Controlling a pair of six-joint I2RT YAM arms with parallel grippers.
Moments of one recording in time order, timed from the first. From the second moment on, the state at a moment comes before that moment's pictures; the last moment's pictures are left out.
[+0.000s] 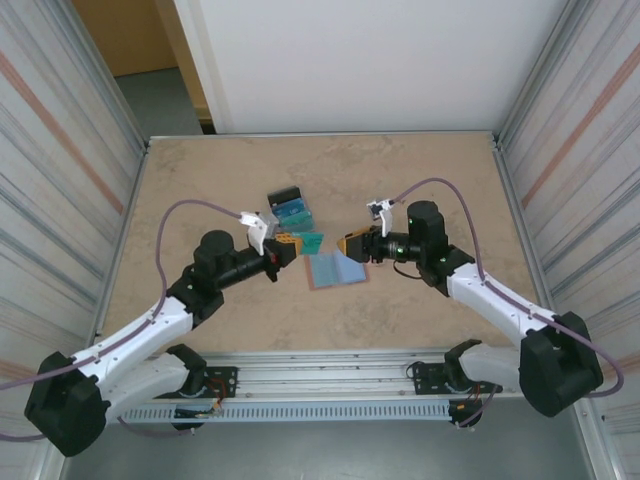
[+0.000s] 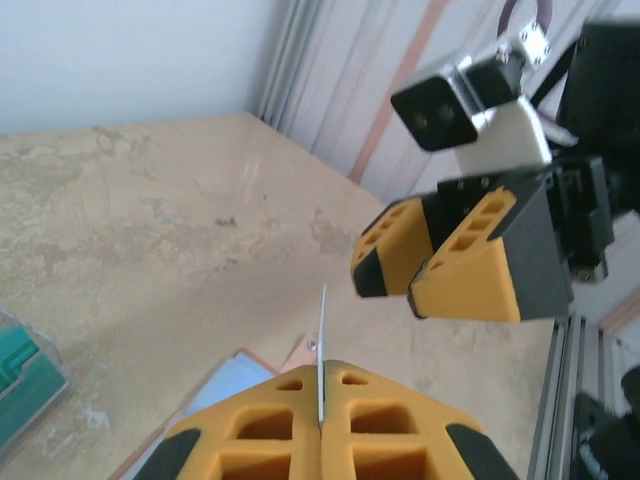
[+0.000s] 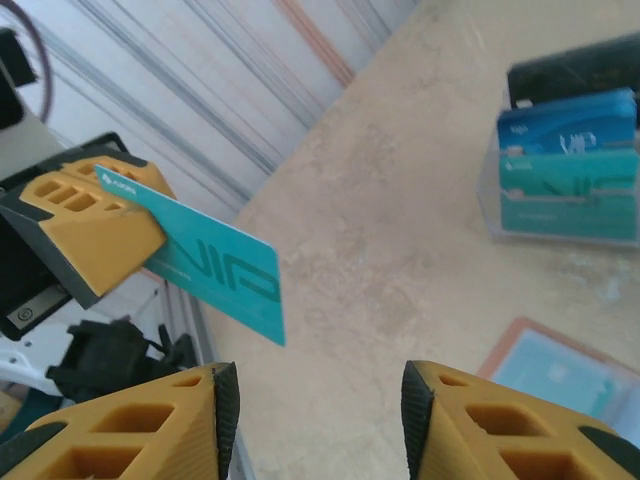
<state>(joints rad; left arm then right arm) -0.62 0.95 0.51 0.33 0.36 -0.33 0.49 1.20 0.66 0.21 -0.73 0.49</state>
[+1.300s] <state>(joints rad) -0.61 0.90 0.70 0.10 0.37 -0.27 0.58 1.24 0.84 0.13 -0.84 0.38</state>
